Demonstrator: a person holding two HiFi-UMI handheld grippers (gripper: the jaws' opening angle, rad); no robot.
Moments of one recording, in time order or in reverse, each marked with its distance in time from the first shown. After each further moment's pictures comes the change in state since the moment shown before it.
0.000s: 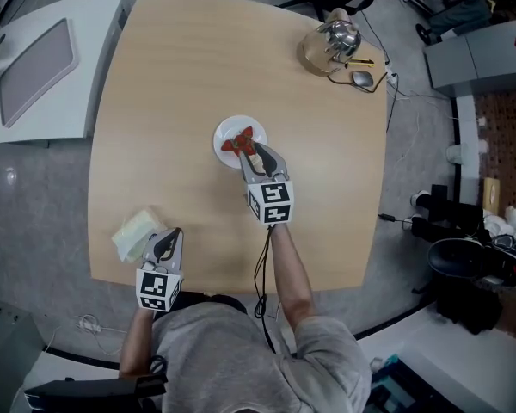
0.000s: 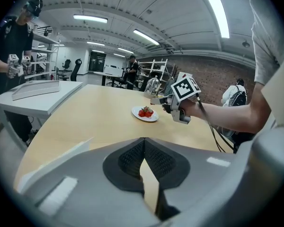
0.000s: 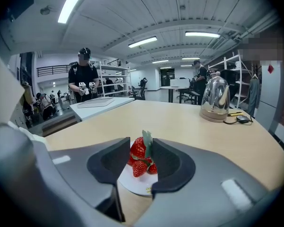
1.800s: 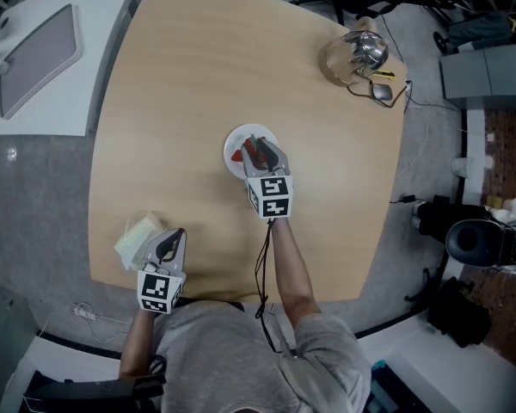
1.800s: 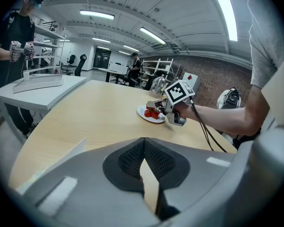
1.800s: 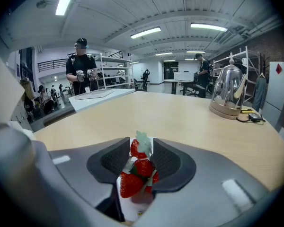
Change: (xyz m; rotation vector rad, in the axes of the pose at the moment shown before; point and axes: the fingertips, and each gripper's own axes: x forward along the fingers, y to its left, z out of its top) left arm 0.022 0.022 0.005 -0.062 0.021 0.023; right arm 0.066 -0.006 -0.012 -0.031 0.095 0.024
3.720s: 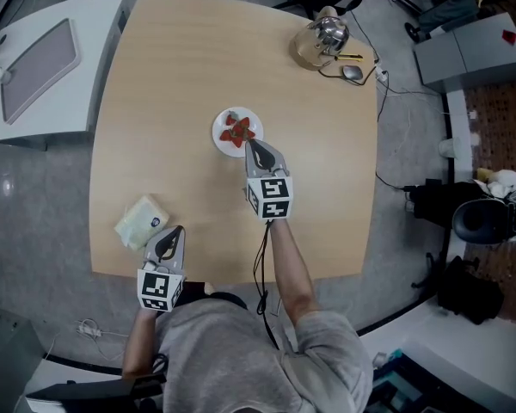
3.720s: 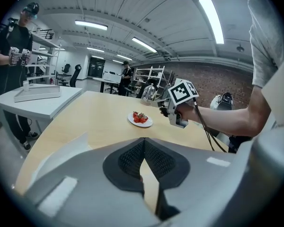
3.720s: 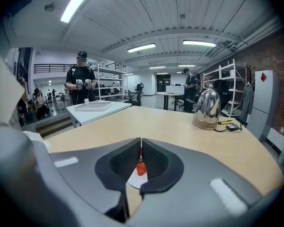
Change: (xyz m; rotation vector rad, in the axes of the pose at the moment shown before) left arm -0.055 -0.037 -0.001 0.066 -0.104 -0.049; right arm -0.100 0.019 0.022 0.012 -0.149 -0.101
